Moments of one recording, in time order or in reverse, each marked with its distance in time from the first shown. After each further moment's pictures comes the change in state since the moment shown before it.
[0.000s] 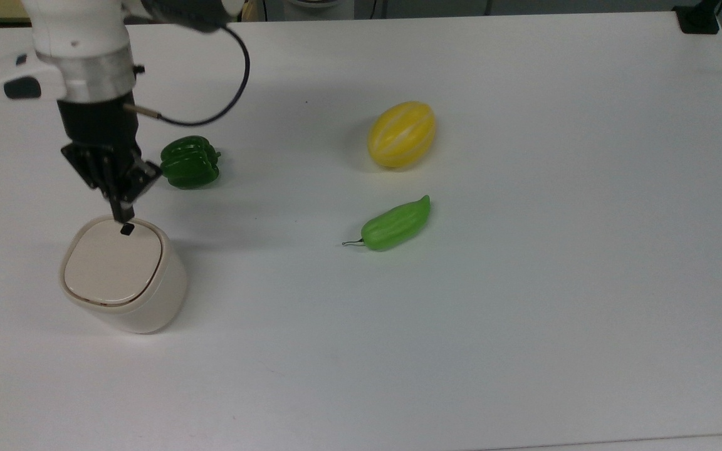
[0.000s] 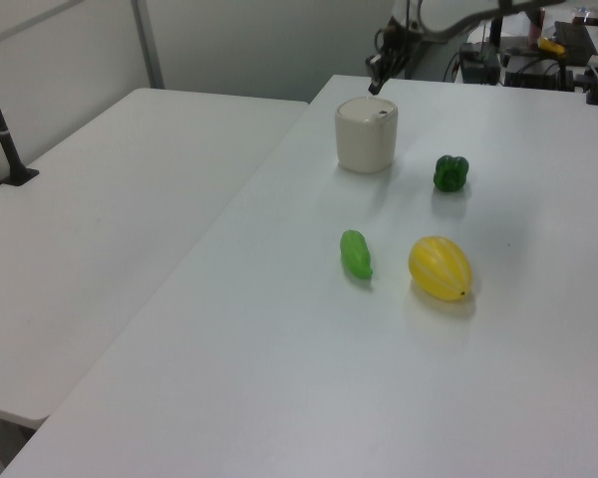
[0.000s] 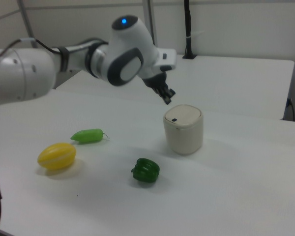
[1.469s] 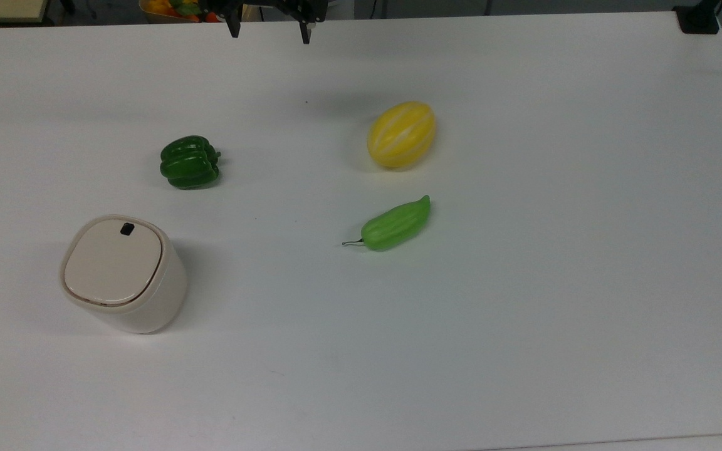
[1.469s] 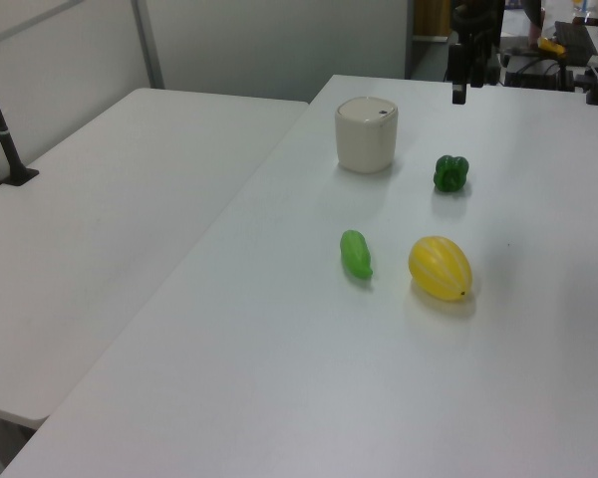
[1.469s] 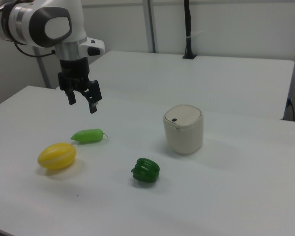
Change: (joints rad) arm 0.211 -0.415 0.011 -0.239 -0.086 -0.670 -0.061
